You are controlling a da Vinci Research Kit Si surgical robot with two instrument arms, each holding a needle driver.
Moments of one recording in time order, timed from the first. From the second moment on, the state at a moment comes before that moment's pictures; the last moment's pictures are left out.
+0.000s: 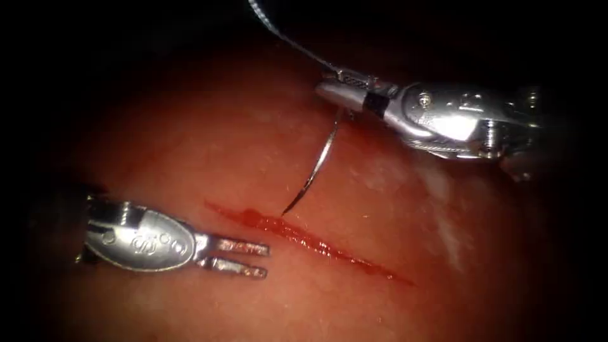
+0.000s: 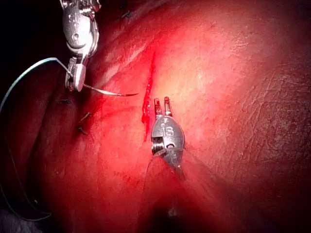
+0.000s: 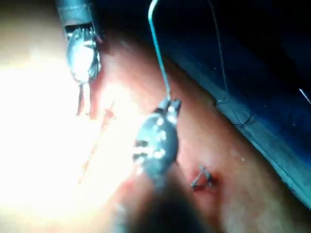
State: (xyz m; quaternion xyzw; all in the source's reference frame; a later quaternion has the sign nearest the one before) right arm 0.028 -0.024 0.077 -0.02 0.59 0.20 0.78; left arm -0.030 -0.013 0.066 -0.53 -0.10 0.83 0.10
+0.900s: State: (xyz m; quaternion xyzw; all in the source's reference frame) right arm 0.031 -0.024 0.078 -0.14 0.57 -0.06 0.80; left arm -0.030 -0.013 0.066 -0.53 -0.11 0.84 0.10
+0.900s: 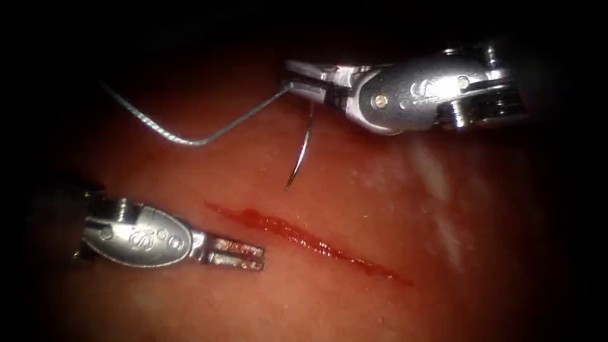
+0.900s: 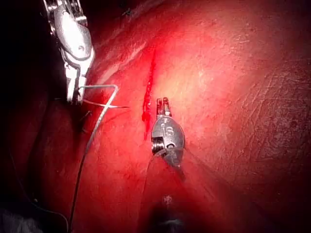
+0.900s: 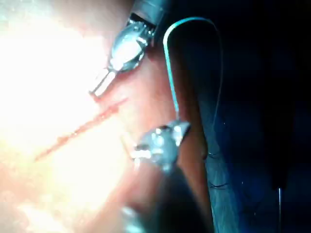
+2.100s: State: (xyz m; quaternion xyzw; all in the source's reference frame) right arm 0.032 -0.027 0.079 -0.15 0.55 -0.09 0.81; left arm -0.030 -0.013 0.066 -0.52 -0.11 0.84 0.10
